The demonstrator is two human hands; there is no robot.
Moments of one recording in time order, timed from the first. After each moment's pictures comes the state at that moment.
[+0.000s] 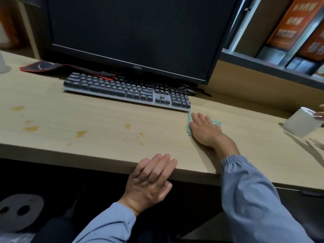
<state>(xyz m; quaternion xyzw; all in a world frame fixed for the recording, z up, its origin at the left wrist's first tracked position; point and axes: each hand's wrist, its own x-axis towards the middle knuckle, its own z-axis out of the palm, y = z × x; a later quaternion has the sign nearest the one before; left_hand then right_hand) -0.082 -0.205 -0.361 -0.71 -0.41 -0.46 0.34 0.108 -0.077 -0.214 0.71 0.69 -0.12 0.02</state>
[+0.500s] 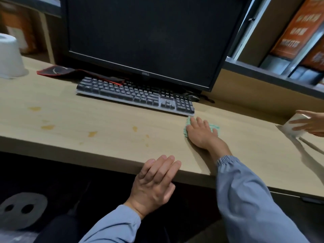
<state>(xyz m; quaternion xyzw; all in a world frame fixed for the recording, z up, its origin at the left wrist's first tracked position) -0.081 -0.217 -0.358 -0.72 -0.44 -0.46 0.29 0.082 -0.078 -0.213 0.71 0.70 -0.11 0.02</state>
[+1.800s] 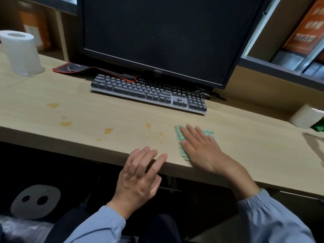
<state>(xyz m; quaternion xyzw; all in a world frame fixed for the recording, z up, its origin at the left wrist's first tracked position) -0.152 -0.229 -0.361 -0.70 -0.47 -0.45 0.29 0.049 -0.158 -0.225 0.58 0.80 -0.10 0.05</state>
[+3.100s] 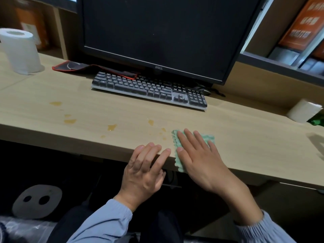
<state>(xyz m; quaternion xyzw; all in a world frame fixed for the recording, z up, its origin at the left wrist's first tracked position) -0.152 -0.226 -0.361 -0.70 -0.45 -0.47 0.28 0.024 -0.224 -0.222 0.60 0.80 -0.09 0.02</state>
